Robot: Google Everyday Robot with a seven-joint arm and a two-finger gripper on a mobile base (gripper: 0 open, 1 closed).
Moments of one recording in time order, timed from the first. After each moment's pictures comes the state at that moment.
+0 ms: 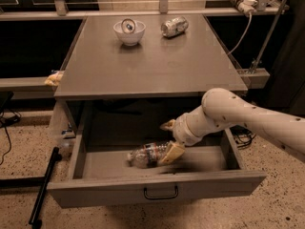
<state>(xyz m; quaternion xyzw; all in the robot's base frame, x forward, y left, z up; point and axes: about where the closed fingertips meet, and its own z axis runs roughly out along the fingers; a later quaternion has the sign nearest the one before) 0.560 -0.058 0.643 -0.66 0.68 0.17 0.28</state>
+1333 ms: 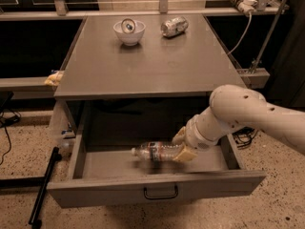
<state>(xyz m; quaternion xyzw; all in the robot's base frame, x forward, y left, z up) 0.513 -0.097 0.671 -0.66 0.71 0.11 0.21</state>
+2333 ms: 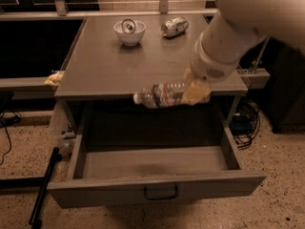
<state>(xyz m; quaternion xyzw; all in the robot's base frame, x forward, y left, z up) 0.530 -0.108 0.903 -0.65 0.73 -0.04 0.20</state>
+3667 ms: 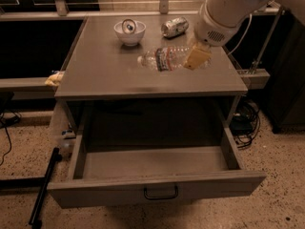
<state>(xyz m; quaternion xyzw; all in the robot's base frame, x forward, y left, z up) 0.610 -0.121 0.955 -0.62 0.74 -0.06 0.26</state>
